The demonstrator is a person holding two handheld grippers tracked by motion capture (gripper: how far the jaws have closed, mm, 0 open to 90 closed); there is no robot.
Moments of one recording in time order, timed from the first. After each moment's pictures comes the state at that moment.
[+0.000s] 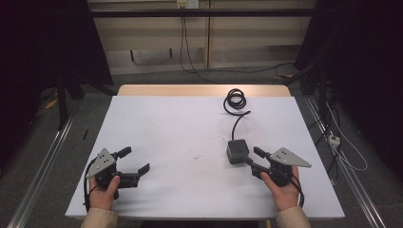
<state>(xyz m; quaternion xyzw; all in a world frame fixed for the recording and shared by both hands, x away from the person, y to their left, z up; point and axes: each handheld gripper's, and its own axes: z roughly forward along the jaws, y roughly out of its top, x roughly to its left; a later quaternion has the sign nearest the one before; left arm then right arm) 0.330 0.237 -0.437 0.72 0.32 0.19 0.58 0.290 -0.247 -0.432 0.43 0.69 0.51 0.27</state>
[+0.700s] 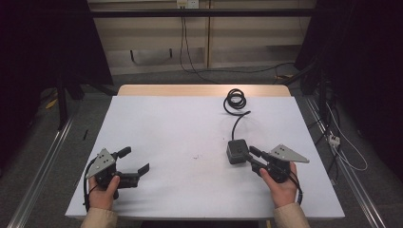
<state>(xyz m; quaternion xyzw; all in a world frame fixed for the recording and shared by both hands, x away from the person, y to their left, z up) 0.330 0.238 -0.436 0.72 0.32 0.19 0.58 0.298 -0.245 -0.430 0.44 0.69 0.52 0.25</state>
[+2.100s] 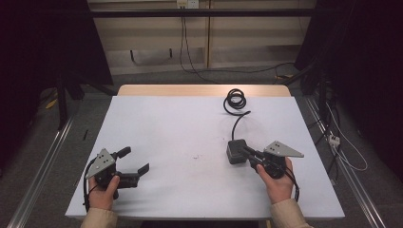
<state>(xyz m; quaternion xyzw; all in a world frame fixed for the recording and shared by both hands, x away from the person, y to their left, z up) 0.330 0.238 -0.436 0.72 0.32 0.19 0.58 0.310 -0.238 -0.430 0.44 0.70 0.51 0.23</state>
